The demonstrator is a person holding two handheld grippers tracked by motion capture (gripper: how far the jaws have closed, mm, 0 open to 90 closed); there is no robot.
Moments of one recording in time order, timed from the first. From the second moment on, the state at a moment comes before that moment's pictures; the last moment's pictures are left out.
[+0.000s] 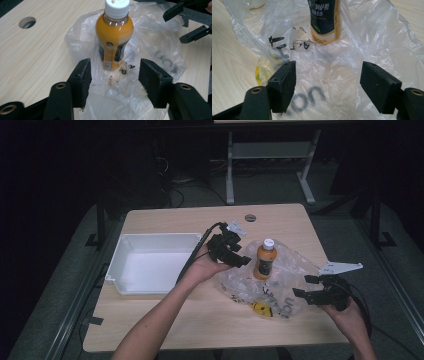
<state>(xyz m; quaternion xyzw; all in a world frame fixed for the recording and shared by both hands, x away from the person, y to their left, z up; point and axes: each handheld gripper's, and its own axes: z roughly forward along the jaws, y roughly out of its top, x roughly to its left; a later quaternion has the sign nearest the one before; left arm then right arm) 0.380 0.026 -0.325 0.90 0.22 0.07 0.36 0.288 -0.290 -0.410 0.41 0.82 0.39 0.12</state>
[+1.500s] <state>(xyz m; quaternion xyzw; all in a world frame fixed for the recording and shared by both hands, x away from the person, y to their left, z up) 0.422 -0.050 -0.311 0.94 0.15 0.06 0.31 0.288 -0.293 -0.406 0.41 0.81 0.40 0.14</state>
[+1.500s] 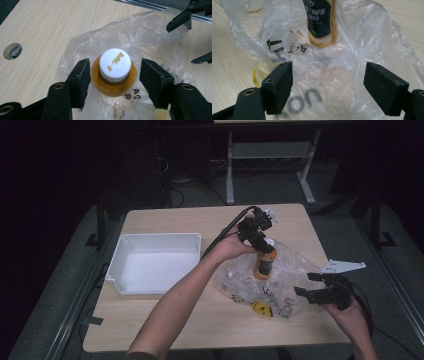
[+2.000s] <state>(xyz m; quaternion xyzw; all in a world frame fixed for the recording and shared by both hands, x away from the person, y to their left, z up) 0.426 -0.060 -0.315 0.95 0.14 0.06 0.29 0.288 -0.294 -0.405 0.40 0.81 0.40 0.14</state>
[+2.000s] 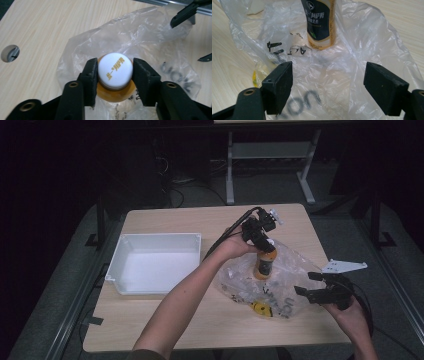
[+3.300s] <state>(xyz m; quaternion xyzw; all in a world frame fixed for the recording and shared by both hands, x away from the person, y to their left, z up) 0.431 -0.063 -0.315 0.95 0.15 0.04 0.28 0.287 -0.297 -0.406 0.41 0.81 0.40 0.15</state>
